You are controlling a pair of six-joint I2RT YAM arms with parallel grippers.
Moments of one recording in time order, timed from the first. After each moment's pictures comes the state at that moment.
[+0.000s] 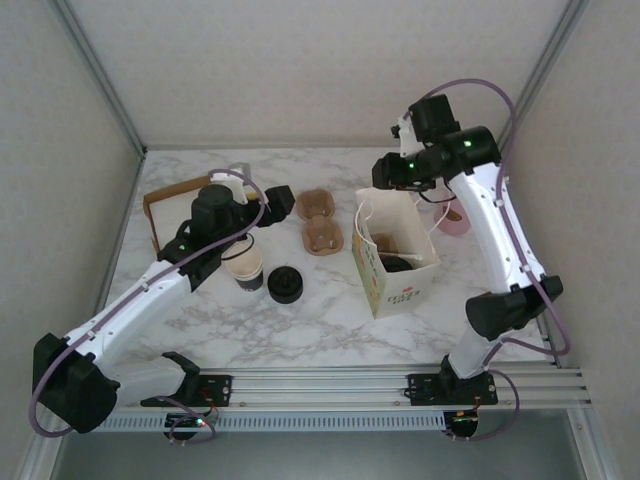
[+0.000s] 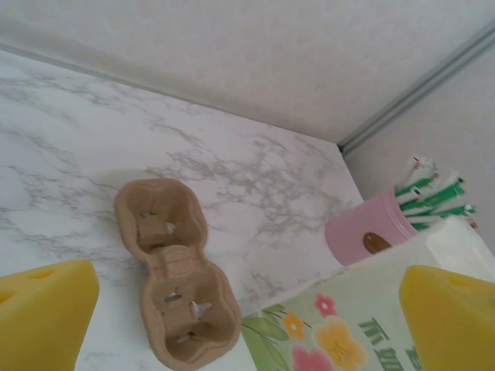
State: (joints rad) left arm -0.46 1.17 0.95 -0.07 0.02 -0.63; right arm 0.39 1.67 2.09 -1.37 -0.19 0.25
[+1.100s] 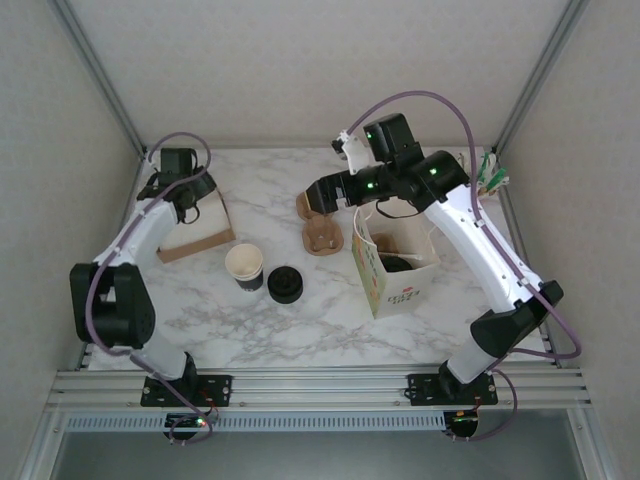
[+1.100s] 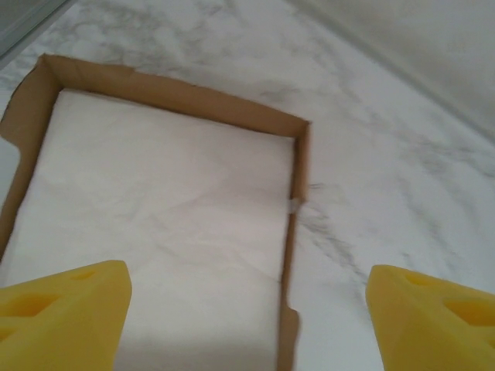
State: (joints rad) left arm 0.02 1.63 1.29 -0.45 -0.23 -0.57; right arm 0.64 1.61 1.92 -1.07 -0.39 0.20
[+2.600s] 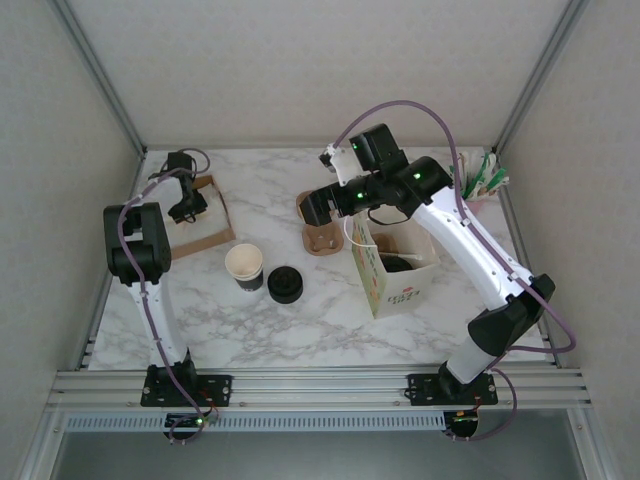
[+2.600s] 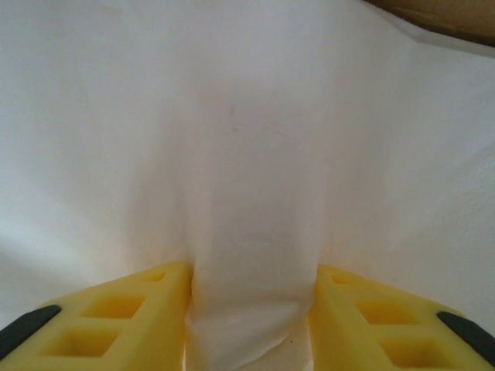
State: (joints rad) left arm 0.13 2.17 1.60 -0.64 -0.17 -0.45; right arm 0.68 1.63 1.86 -1.05 -0.37 0.15
